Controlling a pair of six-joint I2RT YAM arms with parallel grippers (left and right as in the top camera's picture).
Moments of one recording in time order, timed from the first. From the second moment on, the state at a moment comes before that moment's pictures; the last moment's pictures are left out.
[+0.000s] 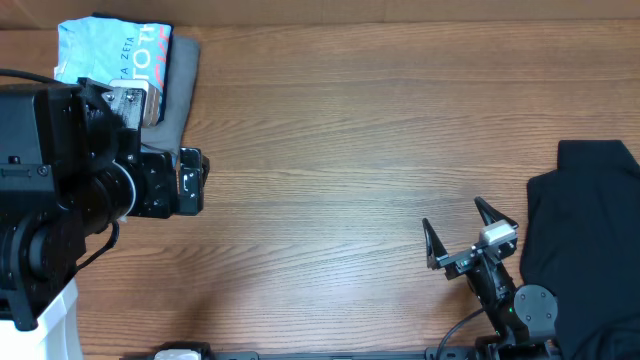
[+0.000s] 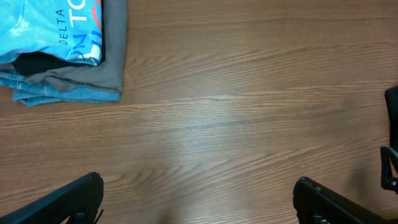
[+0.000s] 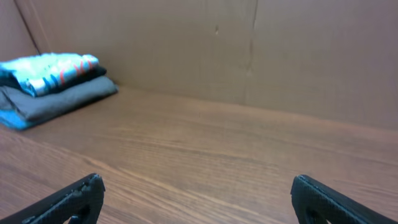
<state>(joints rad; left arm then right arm) -0.04 1.34 2.11 -1.69 0.16 -0.03 0.11 0.02 0.02 -0.02 -0.27 -0.01</state>
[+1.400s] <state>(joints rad) -0.02 1.02 1.79 -1.13 0.02 0.00 0.11 0.02 0.02 -0.01 -0.27 0.01</state>
